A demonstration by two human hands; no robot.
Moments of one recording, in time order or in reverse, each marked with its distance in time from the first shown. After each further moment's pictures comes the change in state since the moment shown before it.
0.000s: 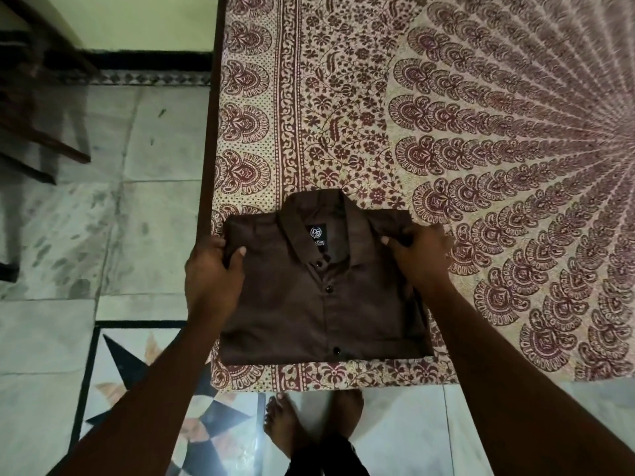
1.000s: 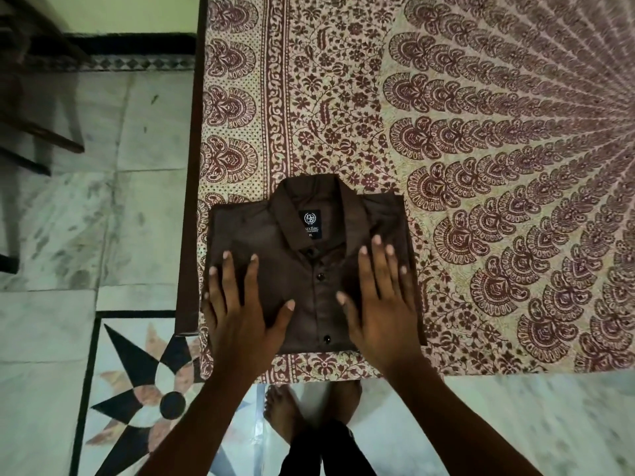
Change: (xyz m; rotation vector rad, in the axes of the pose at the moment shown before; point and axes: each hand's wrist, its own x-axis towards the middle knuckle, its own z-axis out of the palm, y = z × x) left_hand -0.089 -0.031 0.047 0.453 -0.142 0.241; right_hand -0.100 0.048 0.056 -0.340 0.165 -0.572
